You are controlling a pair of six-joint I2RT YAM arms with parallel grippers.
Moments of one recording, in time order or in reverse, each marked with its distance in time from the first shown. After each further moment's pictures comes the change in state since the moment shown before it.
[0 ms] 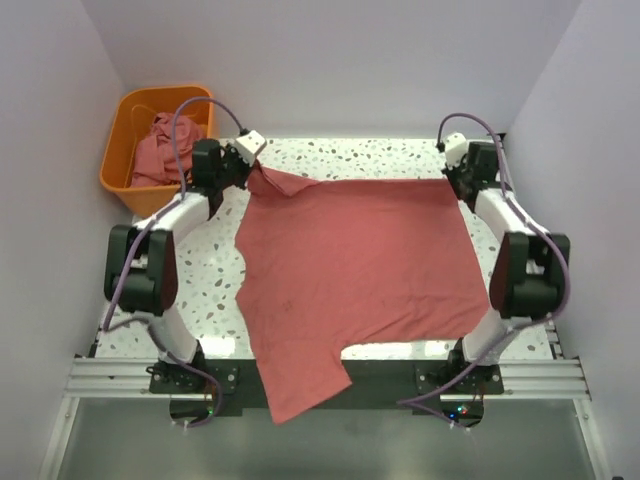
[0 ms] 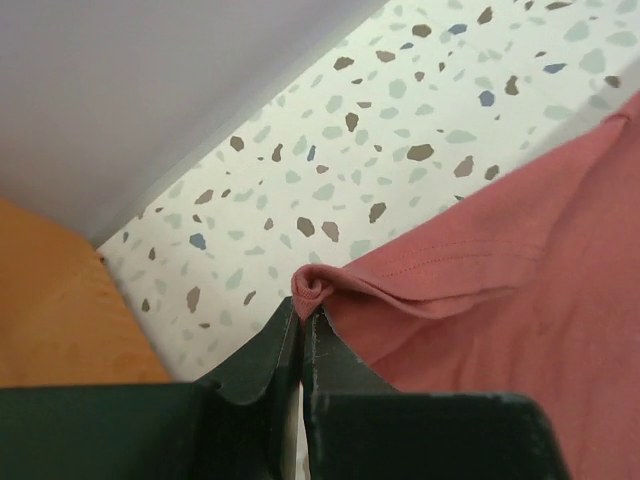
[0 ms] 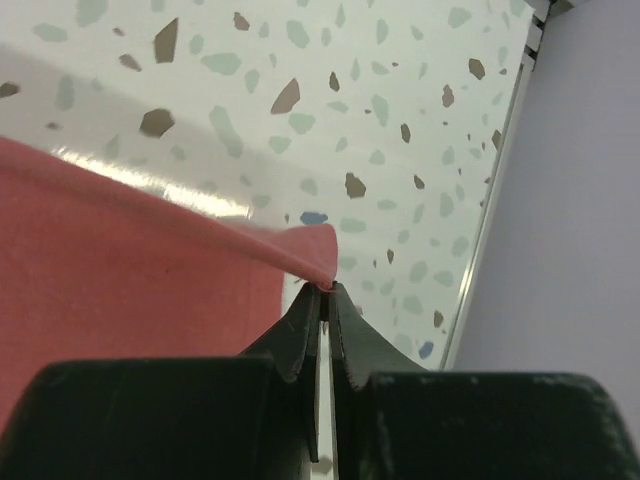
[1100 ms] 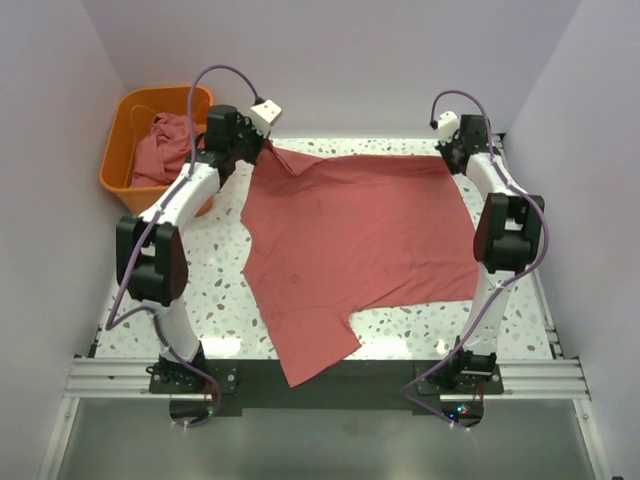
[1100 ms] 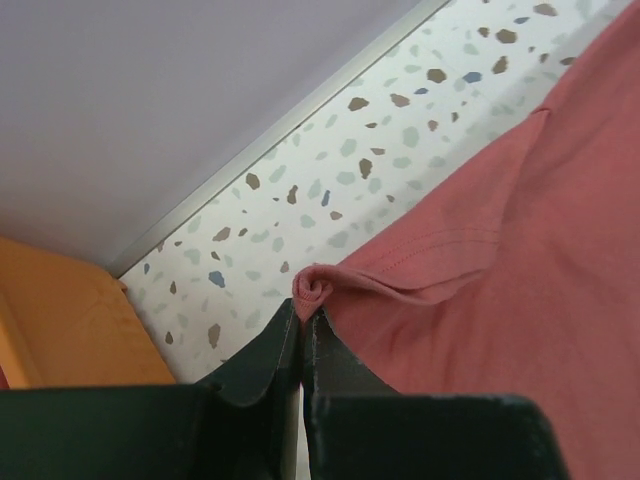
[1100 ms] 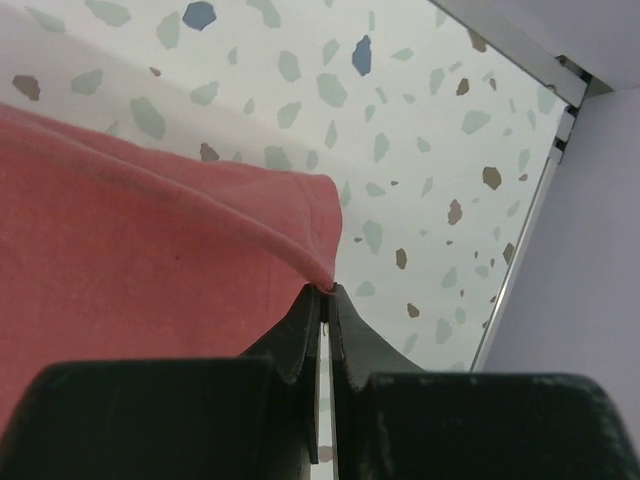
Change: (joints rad) left arm -0.079 0.250 0.495 -0.349 -0.130 -0.028; right arm -0.006 0.548 0.604 -0.151 -0.012 -0.010
